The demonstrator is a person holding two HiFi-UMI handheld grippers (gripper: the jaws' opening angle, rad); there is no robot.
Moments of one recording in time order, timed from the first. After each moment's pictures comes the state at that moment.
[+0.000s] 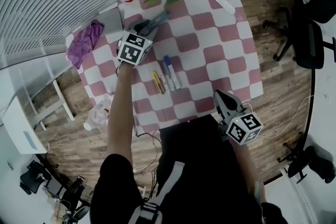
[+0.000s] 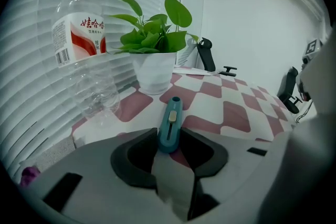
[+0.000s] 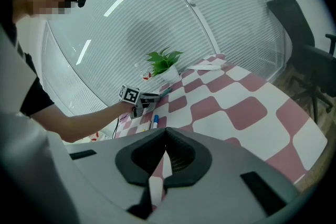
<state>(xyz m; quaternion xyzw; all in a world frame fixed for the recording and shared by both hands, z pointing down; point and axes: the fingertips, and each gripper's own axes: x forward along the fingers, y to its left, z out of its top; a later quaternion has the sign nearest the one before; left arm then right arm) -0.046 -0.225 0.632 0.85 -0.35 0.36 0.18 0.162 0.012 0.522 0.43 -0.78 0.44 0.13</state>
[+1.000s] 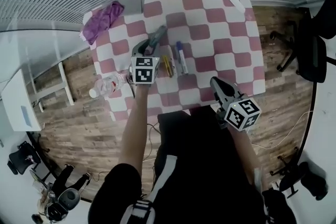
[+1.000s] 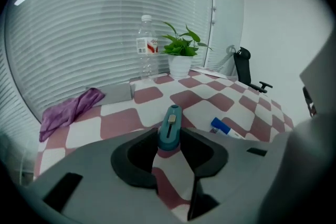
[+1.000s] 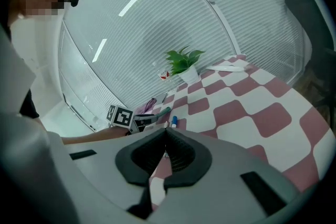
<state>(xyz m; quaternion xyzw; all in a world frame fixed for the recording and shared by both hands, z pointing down) -0.107 -0.089 0.606 0.73 -0.54 0.32 0.26 0.121 0.016 0.498 0.37 -0.82 0.41 0.12</state>
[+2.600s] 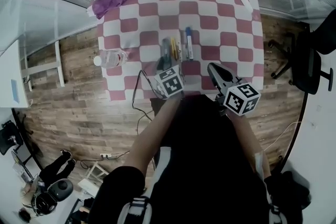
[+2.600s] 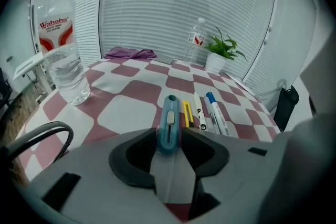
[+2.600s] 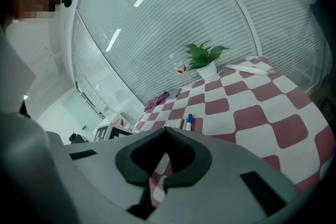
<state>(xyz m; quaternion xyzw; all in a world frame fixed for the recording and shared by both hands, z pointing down) -0.077 0.052 0.623 0.51 -0.72 0.18 0.43 0.081 0.028 0.485 0.30 -0.86 0.38 0.15</state>
